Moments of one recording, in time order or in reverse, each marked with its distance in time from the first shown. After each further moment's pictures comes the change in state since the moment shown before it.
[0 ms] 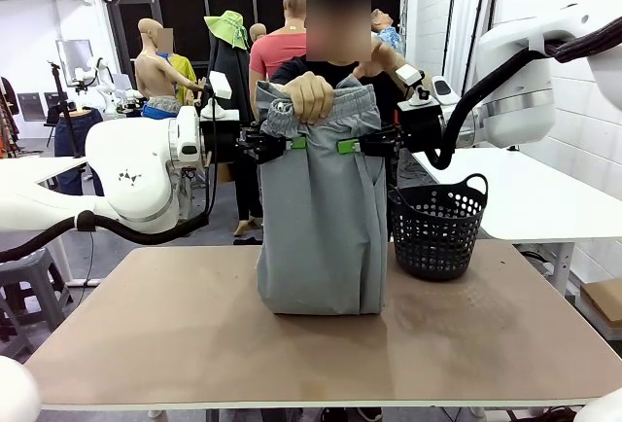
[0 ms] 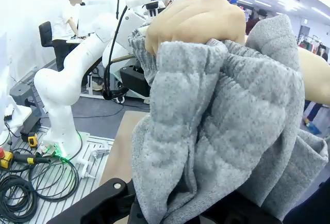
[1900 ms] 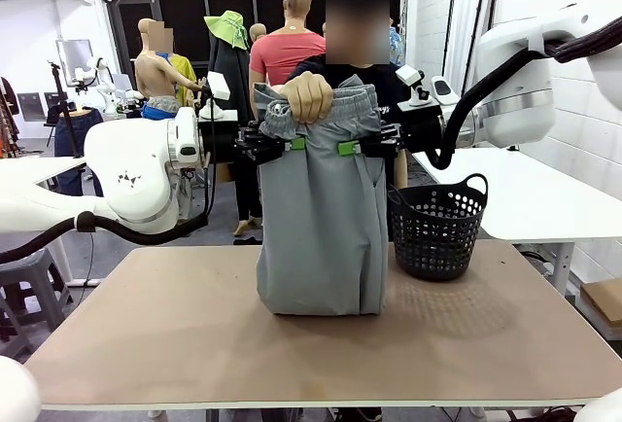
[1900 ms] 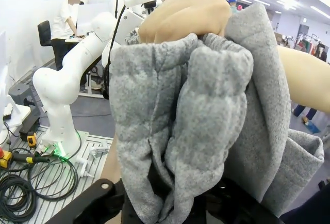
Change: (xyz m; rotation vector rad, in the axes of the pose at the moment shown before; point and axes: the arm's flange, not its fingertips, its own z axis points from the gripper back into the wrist) left arm -0.001 0.000 0.002 0.006 -0.005 -0.021; right arm 0.000 -0.001 0.000 -0.007 0.006 0.000
